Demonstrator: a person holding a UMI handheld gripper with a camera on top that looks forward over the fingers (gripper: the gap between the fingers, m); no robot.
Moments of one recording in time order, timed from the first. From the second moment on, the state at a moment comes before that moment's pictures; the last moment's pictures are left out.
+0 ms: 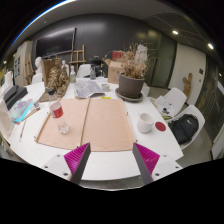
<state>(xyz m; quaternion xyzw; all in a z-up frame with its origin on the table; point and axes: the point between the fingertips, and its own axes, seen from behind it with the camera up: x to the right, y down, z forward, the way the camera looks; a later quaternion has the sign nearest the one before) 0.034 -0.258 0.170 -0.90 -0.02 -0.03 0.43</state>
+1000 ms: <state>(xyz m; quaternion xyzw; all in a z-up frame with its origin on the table) -0.237 -0.055 0.066 -0.84 -0.04 0.03 0.54</state>
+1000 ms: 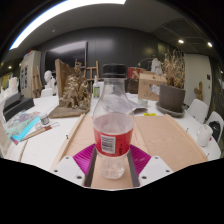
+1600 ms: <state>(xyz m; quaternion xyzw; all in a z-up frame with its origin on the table) -0.198 -0.058 0.142 -0.82 0.02 0.12 0.56</state>
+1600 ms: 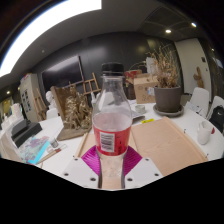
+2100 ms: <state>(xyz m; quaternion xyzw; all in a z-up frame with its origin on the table) -0.015 -0.017 0.251 -0.64 0.39 0.53 0.40</state>
